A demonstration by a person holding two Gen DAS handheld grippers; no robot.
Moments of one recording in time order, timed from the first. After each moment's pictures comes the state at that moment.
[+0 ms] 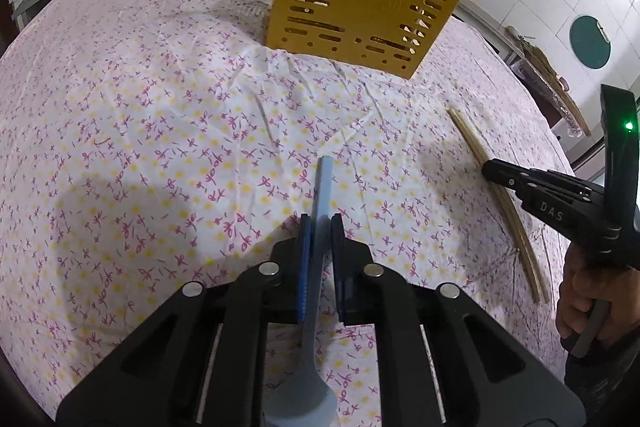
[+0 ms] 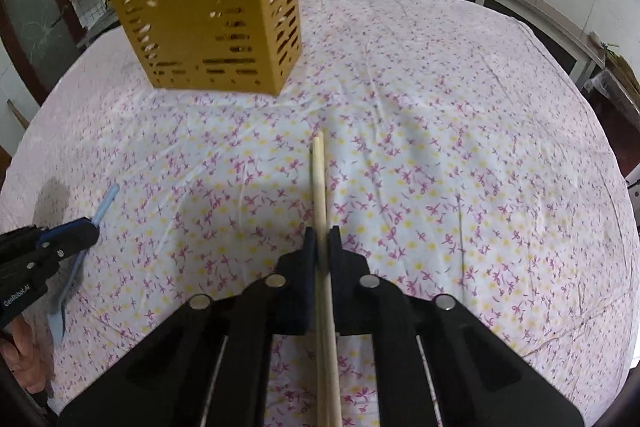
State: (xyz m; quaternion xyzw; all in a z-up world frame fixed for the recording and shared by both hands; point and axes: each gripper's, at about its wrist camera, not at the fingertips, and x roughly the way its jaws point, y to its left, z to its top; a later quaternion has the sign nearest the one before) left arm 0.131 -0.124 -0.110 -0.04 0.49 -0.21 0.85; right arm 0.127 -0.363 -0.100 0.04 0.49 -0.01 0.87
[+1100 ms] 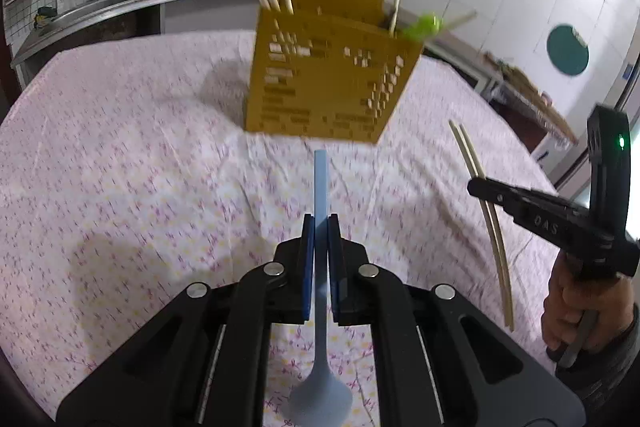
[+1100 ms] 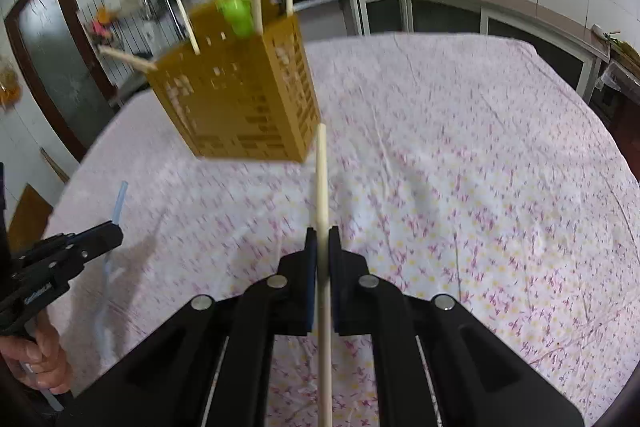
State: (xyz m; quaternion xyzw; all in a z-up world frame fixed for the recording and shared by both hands) left arm 0.127 -0.125 -0.052 -0.03 0.40 -0.23 0.89; right arm 0.111 -0.389 -0.061 0.12 0.39 0.03 0.91
